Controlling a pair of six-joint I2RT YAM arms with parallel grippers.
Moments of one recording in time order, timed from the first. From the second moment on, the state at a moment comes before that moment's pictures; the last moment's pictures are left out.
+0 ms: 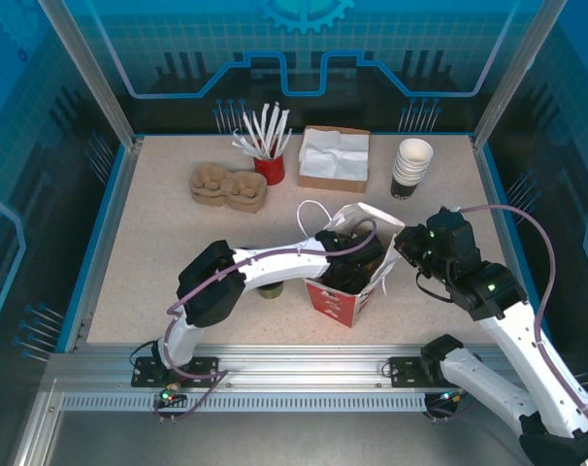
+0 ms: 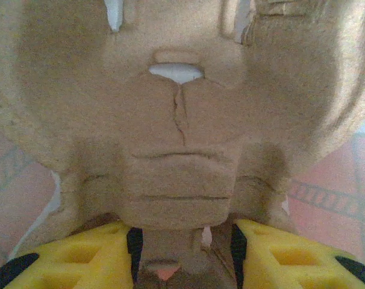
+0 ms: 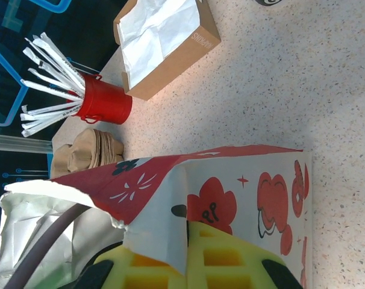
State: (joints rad) left arm -1.05 2.09 1.64 -0.84 -0.01 -0.62; right arm 0.45 0.75 0.97 -0.87 0.12 1.09
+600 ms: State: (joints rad) left arm -1.04 2.11 1.62 -0.79 0.02 -0.62; right arm 0.46 0.75 0.96 -0.87 0.11 1.07
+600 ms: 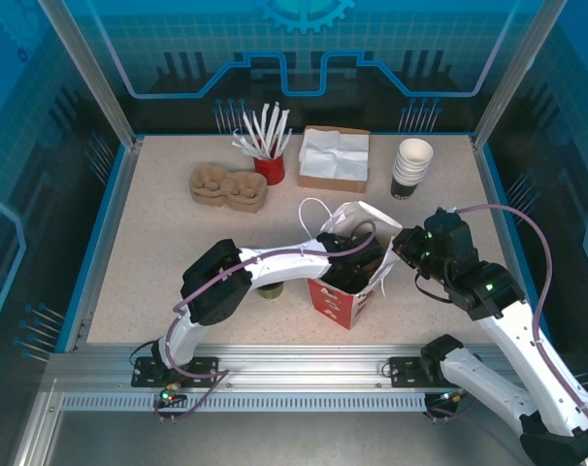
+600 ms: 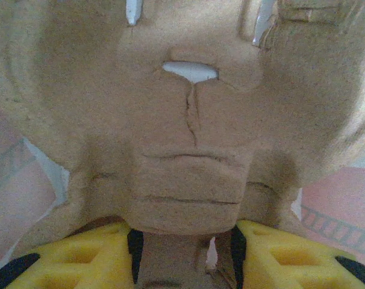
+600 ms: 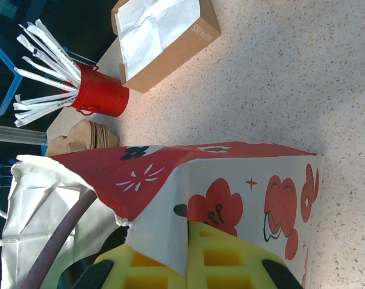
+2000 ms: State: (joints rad) left arm -1.10 1.33 1.58 -0.67 -0.04 -0.54; right arm 0.47 0.54 0.88 -0.72 0.13 0.79
